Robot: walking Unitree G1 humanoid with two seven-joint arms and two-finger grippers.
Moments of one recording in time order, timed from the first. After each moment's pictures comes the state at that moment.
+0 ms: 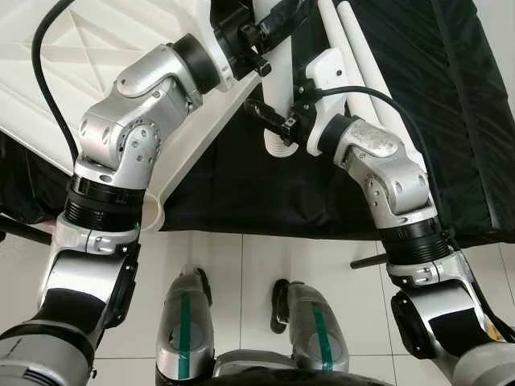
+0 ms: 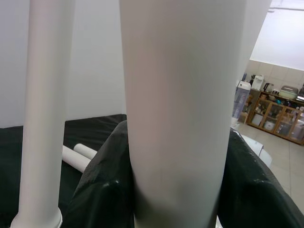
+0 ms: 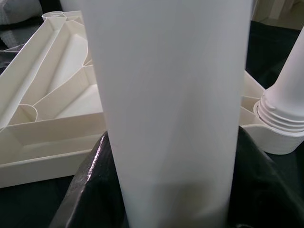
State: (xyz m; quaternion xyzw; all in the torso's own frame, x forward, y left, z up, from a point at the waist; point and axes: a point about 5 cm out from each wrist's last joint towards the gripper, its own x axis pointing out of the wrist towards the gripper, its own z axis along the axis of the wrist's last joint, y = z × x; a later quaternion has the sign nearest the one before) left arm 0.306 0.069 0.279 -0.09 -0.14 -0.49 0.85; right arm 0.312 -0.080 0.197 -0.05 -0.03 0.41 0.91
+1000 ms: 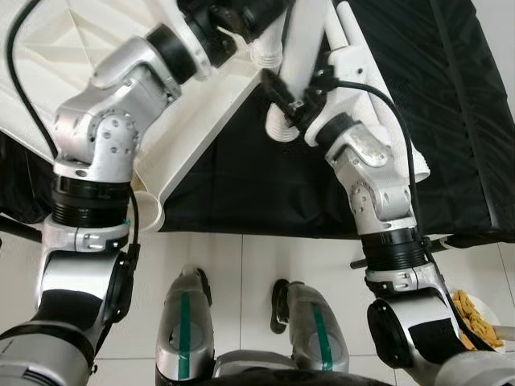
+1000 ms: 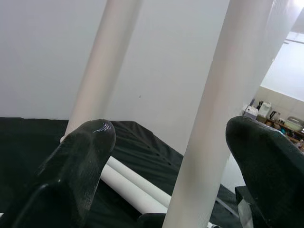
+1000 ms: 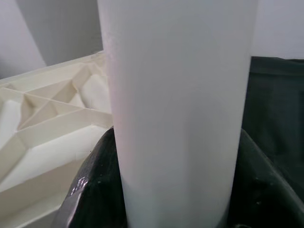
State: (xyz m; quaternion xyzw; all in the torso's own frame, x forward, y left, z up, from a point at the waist) left arm 0.313 0.096 0.286 -0.15 -0.14 -0.45 0.87; right arm 0.322 -0.091 0.193 0.06 -0.09 0.26 0.96
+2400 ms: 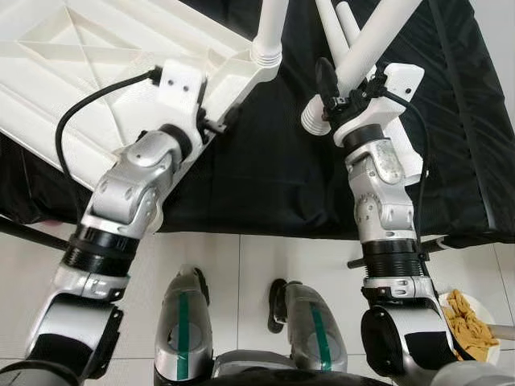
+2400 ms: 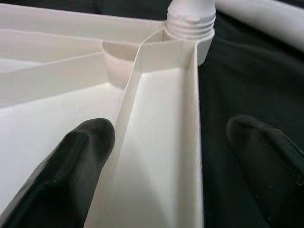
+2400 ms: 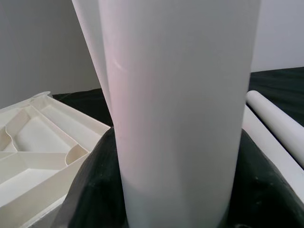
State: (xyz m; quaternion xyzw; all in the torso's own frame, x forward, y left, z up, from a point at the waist) left arm 0.309 0.120 0.166 0.06 0.06 -0.25 0.96; right arm 0.320 -0.130 0.181 0.11 -0.15 0.12 0.97
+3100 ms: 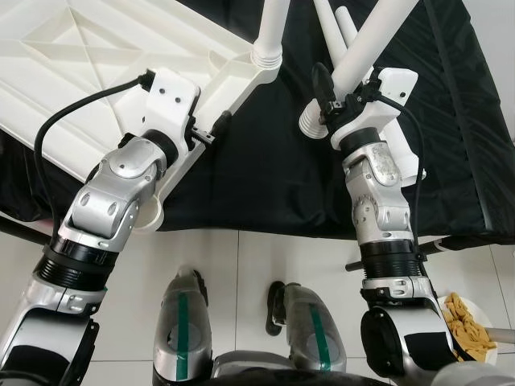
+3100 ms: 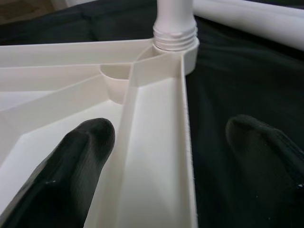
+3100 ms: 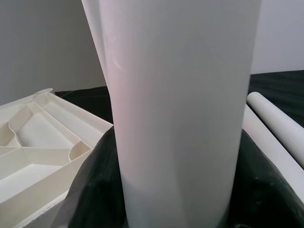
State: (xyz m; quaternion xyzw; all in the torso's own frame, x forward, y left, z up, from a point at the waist) left arm 0.299 0.121 0.172 0.13 0.03 -0.27 0.95; right arm 0.321 -0.128 0.176 0.10 -0.15 0.13 0.98
